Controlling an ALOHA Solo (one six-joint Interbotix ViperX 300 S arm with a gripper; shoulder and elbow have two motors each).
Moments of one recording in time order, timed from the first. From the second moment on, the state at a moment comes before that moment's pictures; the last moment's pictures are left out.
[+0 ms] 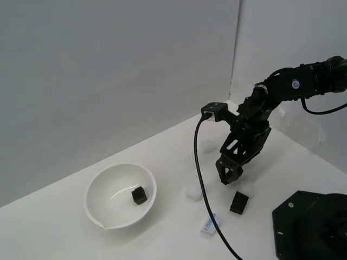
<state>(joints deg) -2.0 104.8 104.3 145.6 145.6 -14.2 46.1 21.9</state>
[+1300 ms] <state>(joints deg) -5.5 116.5 116.1 136.0 136.1 -18.5 55.0 21.1</state>
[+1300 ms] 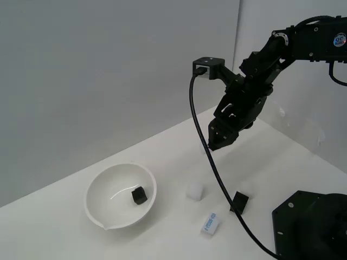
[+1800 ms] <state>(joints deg) -20.6 112.6 112.2 128.3 128.4 -29.7 53.3 21.0</state>
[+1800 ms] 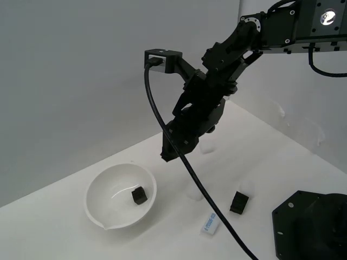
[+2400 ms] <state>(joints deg) -31.1 100.5 100.1 119.3 119.3 -32.3 49.5 21.1</state>
